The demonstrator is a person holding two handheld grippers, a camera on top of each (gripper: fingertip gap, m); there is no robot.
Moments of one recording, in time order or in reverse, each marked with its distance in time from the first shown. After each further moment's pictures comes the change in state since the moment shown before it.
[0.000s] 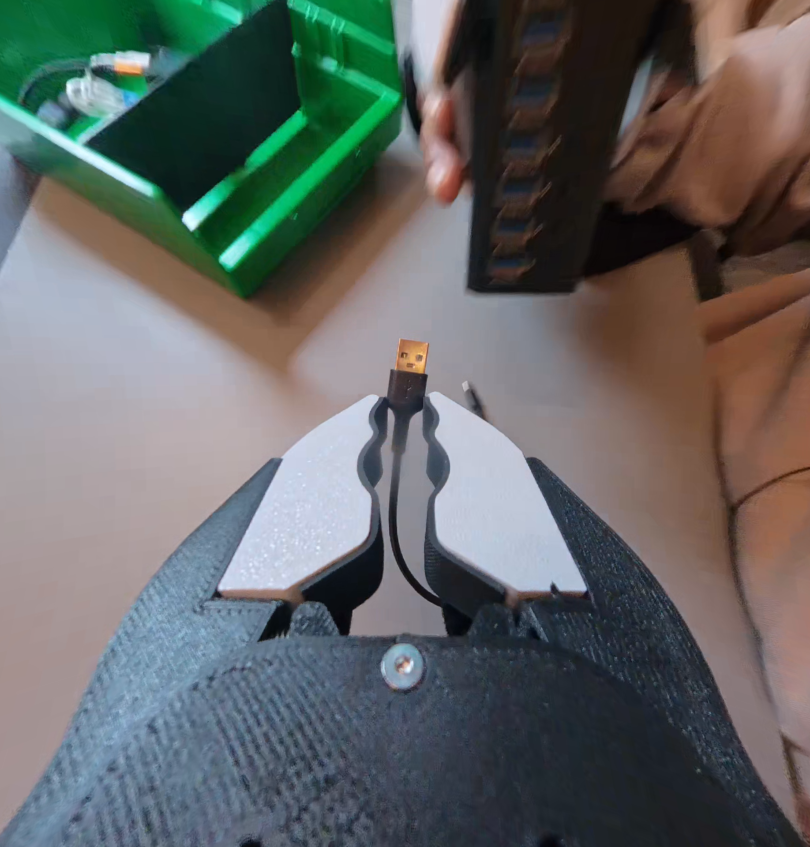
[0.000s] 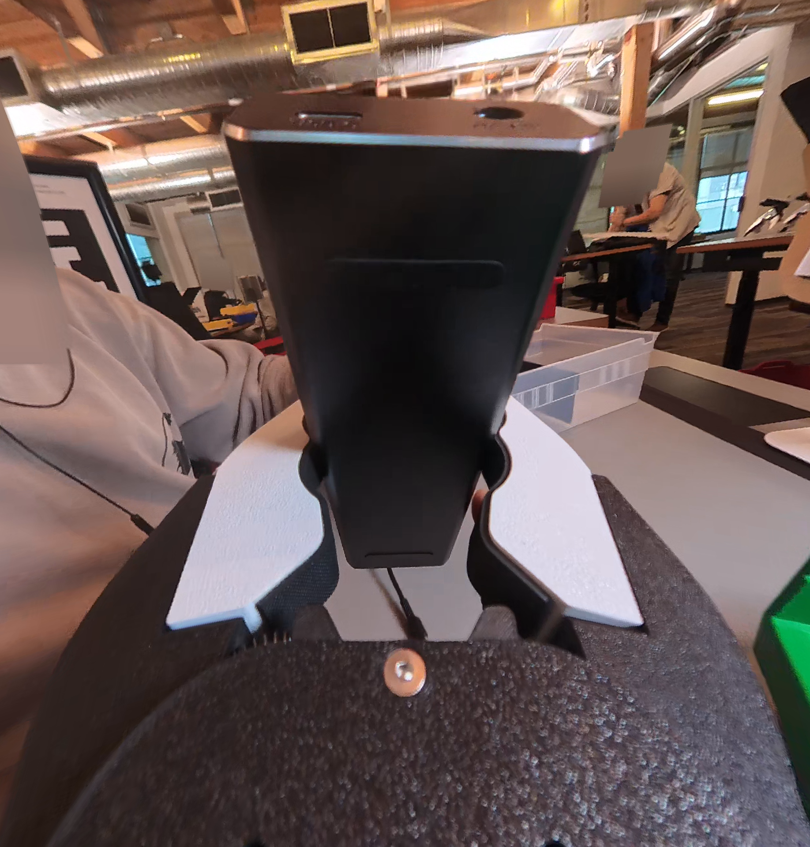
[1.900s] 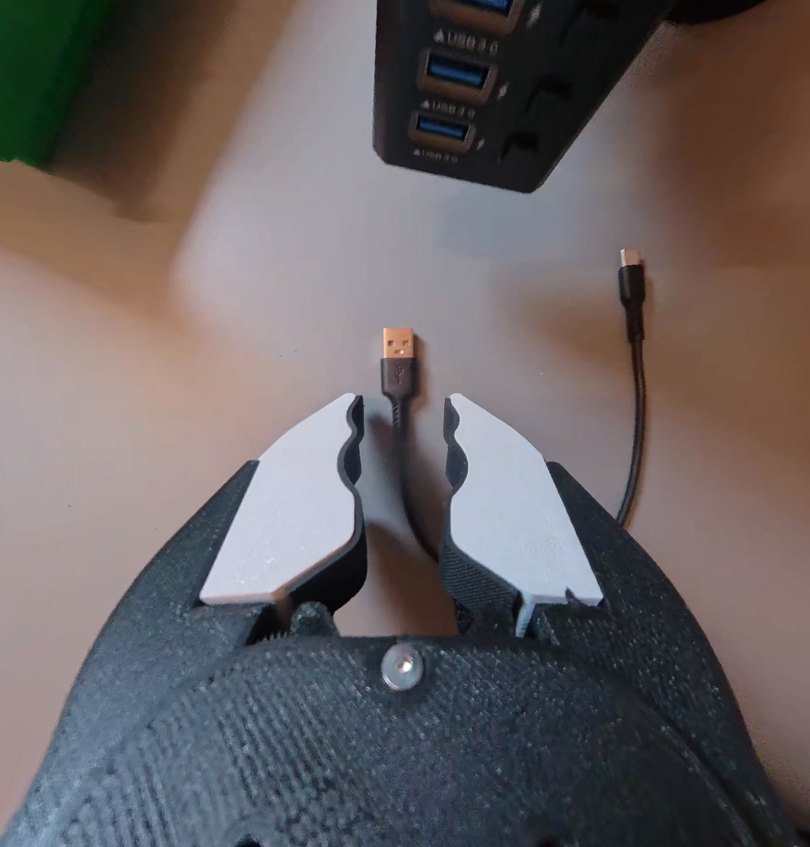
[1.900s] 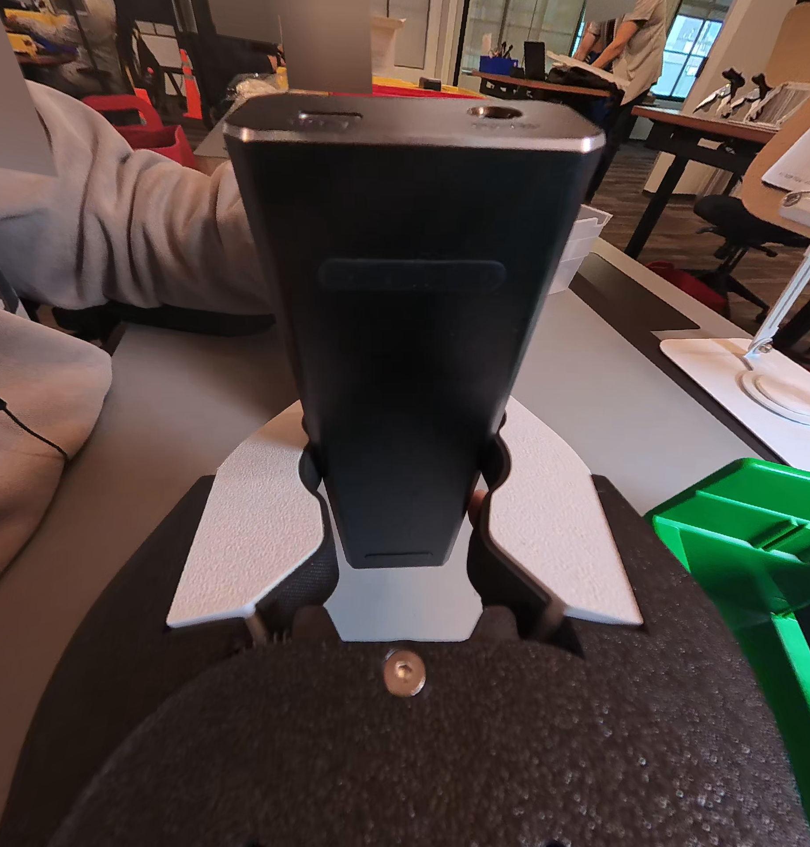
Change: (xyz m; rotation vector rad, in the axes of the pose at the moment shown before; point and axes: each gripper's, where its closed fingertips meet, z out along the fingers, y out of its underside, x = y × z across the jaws) left arm 0.002 0.077 0.078 -0.349 0.065 0.095; right arm 0.020 0.056 0.001 -0.400 0.174 -0.236
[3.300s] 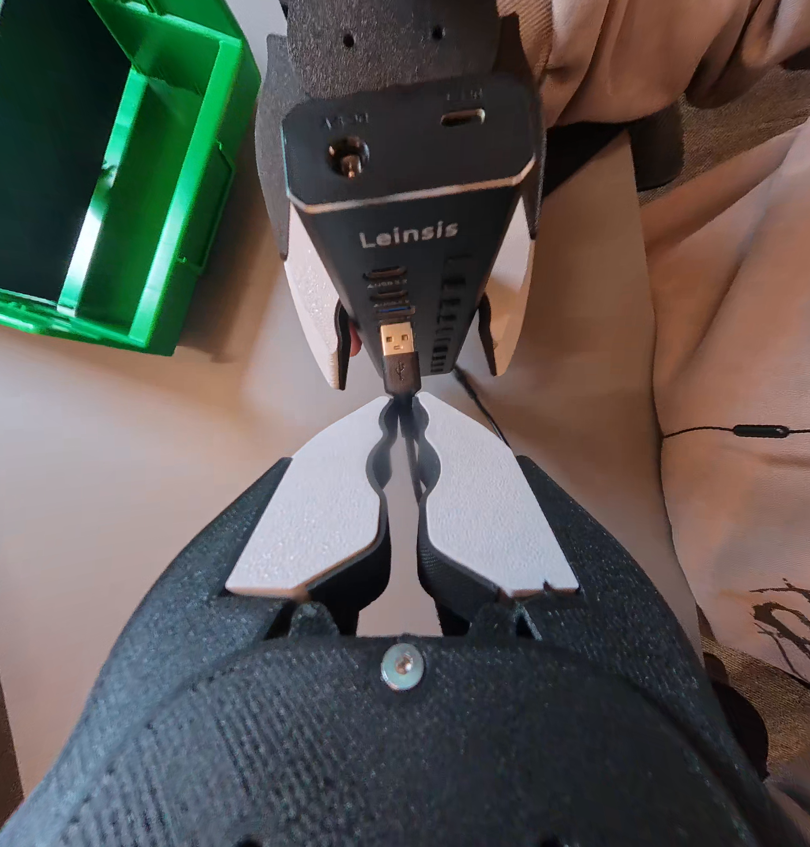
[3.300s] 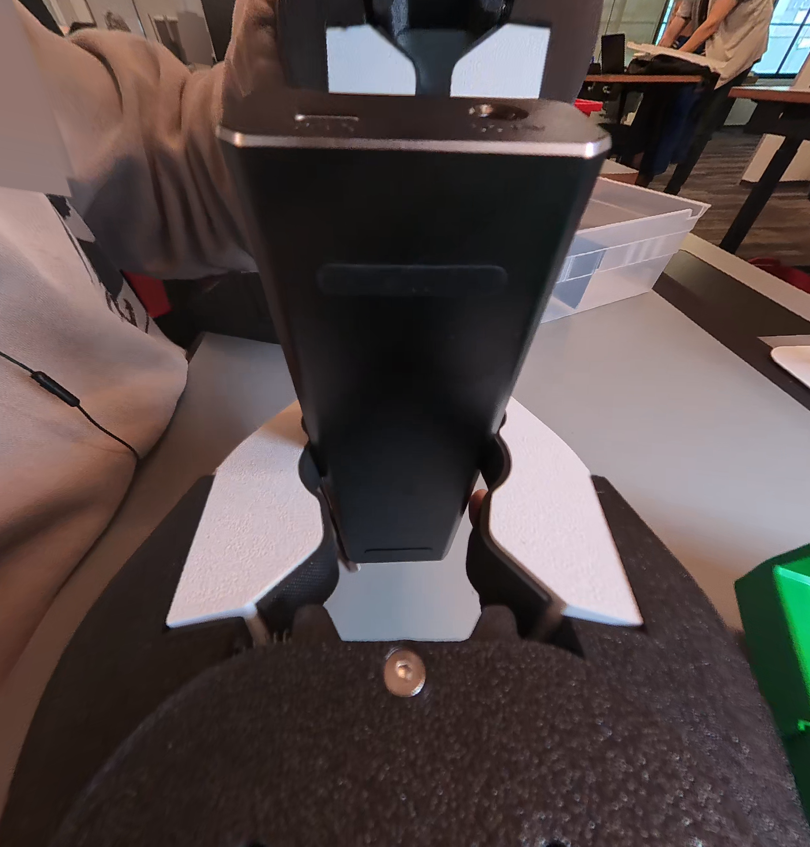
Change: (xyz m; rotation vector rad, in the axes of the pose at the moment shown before) left arm 0.034 -0.086 -0.096 0.006 0.036 0.119; right arm -0.024 0.002 0.014 0.021 -0.150 0.059
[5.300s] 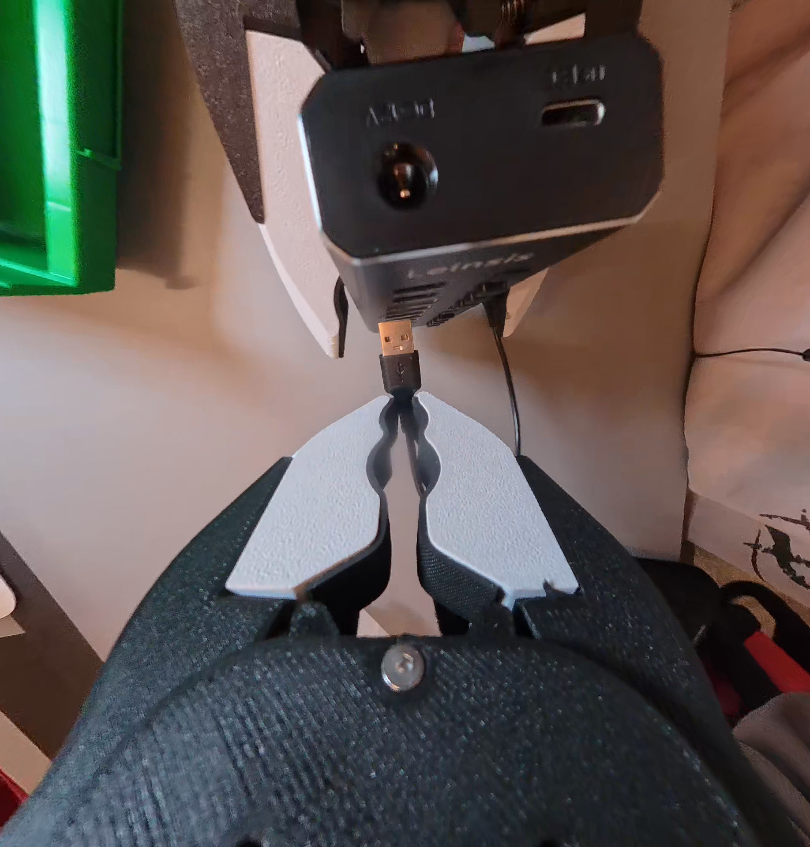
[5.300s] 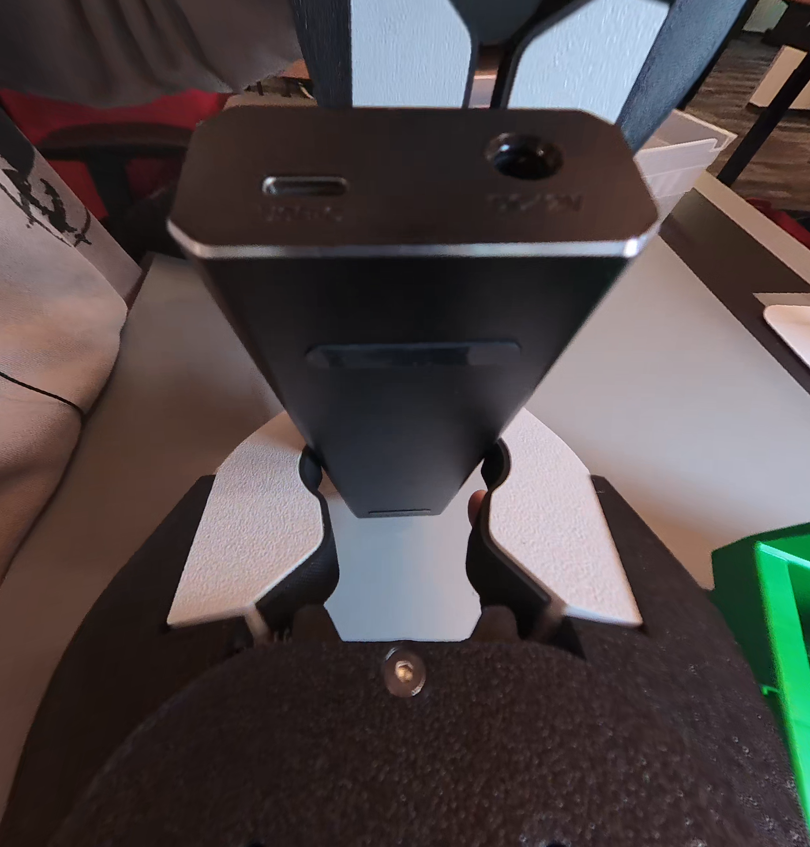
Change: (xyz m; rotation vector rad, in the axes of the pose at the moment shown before) left arm -0.001 0.027 0.014 -0.351 0.043 0.030; right arm 0.000 0.021 0.009 -0.188 0.050 -0.068
